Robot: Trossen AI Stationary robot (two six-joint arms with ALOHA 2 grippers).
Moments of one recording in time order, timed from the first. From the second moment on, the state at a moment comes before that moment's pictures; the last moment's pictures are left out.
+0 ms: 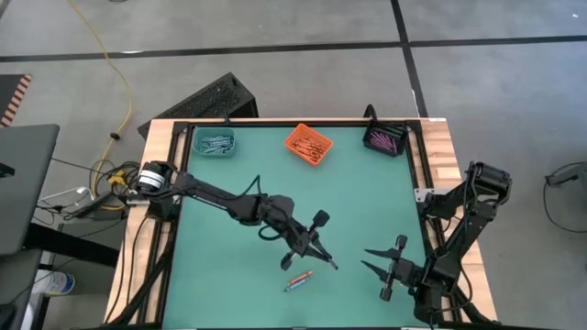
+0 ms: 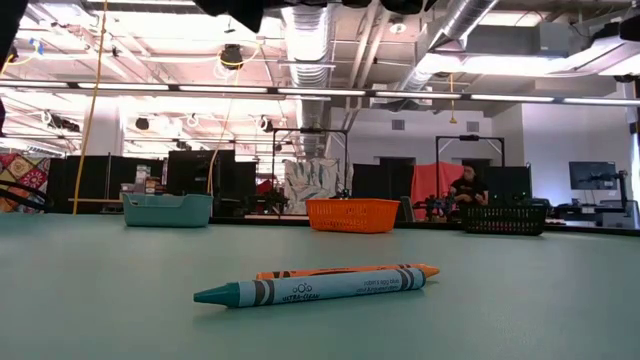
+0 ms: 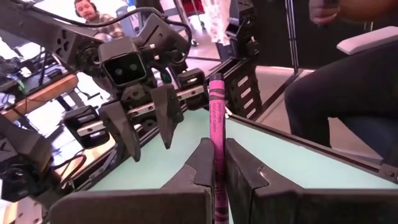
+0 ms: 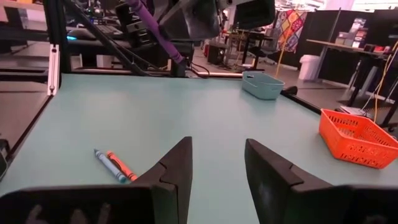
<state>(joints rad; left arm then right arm) -0.18 1.88 1.24 0.53 0.42 0.44 1.16 1.59 0.72 -0.16 1.51 0.94</state>
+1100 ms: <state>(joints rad) -0.16 1.88 1.24 0.56 0.50 0.45 1.12 1.59 0.72 -0.11 1.56 0.89</state>
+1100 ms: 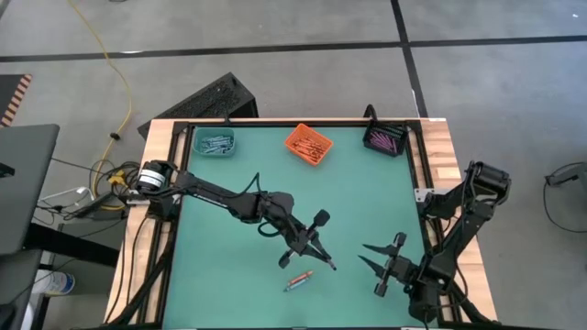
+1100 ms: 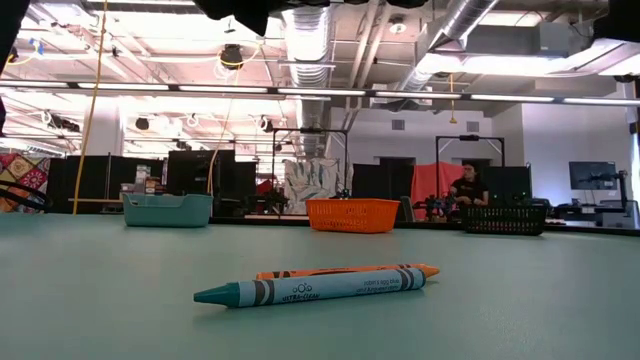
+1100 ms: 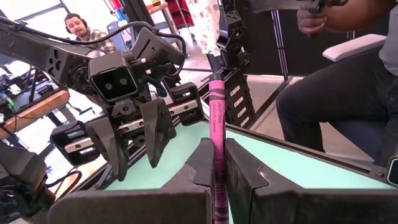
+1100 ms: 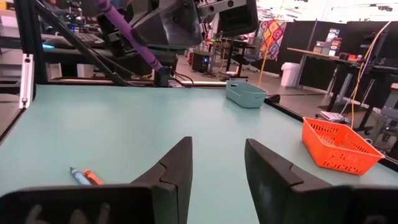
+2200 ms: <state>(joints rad) -0.12 1.88 1.24 0.54 0.53 0.43 0.97 1.25 0.72 -0.11 1.29 0.38</state>
